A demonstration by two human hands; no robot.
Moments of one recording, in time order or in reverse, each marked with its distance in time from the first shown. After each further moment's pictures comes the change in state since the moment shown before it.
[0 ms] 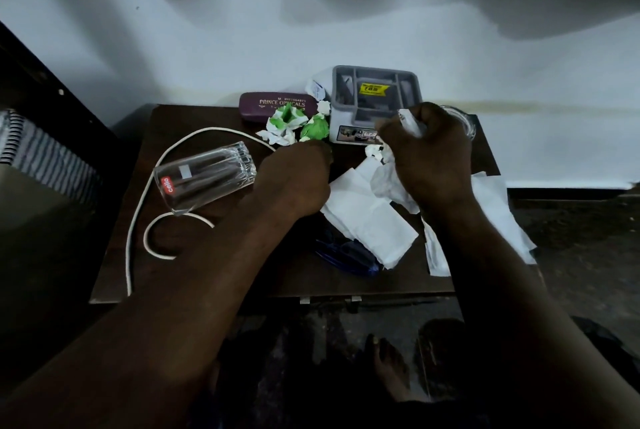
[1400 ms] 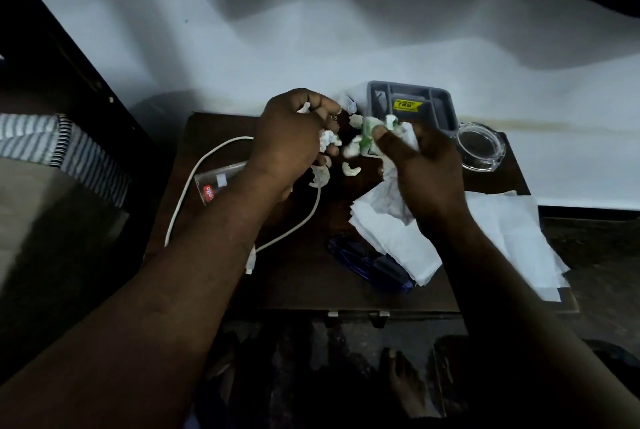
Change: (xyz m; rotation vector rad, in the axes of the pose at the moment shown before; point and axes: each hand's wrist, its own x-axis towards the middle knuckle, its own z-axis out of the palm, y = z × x) left_hand -0.004 -0.032 -0.061 -1.327 0.341 -0.260; right_hand -0.012 -0.015 0.040 0.173 -0.176 0.018
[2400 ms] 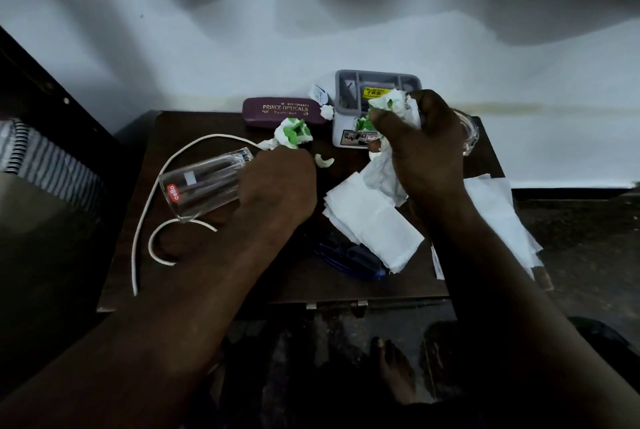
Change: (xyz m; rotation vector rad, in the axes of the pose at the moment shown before) left_hand -0.030 -0.047 0.034 1.545 -0.024 0.228; right_hand 0.010 0.000 -0.027 0.137 0.183 -0.071
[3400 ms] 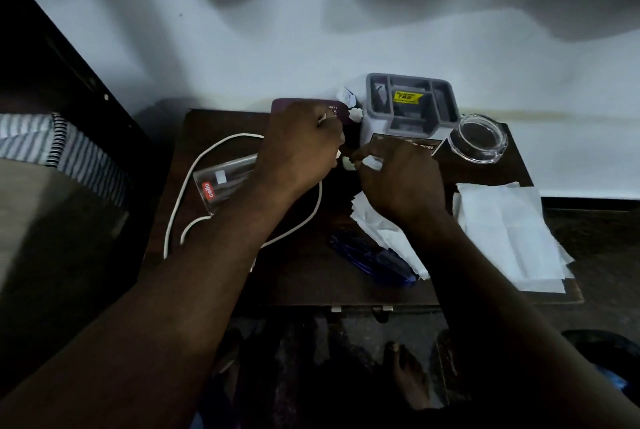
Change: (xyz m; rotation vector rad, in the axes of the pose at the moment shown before) left_hand 0.024 -0.030 -0.044 -0.936 0.086 -0.085; right_hand -0.021 0.019 0.041 -0.827 -0.320 -0.195
